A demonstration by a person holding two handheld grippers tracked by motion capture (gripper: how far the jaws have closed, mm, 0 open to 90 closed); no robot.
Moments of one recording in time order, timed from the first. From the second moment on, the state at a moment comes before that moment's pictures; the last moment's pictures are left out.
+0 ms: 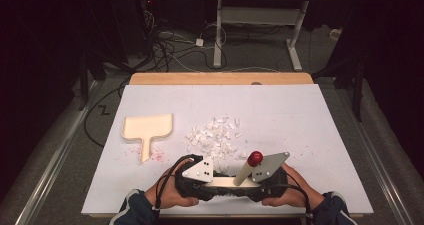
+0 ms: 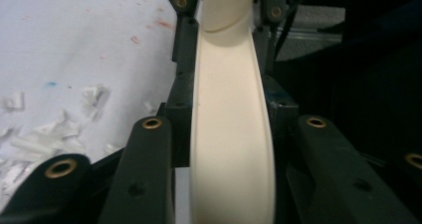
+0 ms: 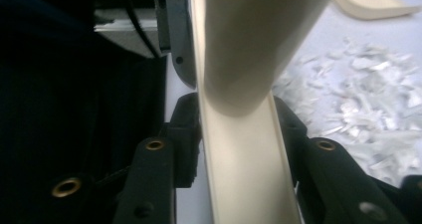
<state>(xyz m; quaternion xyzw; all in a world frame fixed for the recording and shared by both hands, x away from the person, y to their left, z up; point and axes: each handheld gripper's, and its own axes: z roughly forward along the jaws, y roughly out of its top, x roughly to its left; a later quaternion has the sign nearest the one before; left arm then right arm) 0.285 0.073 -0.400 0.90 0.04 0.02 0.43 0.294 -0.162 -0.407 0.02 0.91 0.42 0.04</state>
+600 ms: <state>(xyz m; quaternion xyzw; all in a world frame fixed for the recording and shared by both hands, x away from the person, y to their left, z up) 0.268 0.164 -0.414 0.84 0.24 0.23 0.43 0.307 -0.199 -0.377 0.12 0.87 0.45 0.13</state>
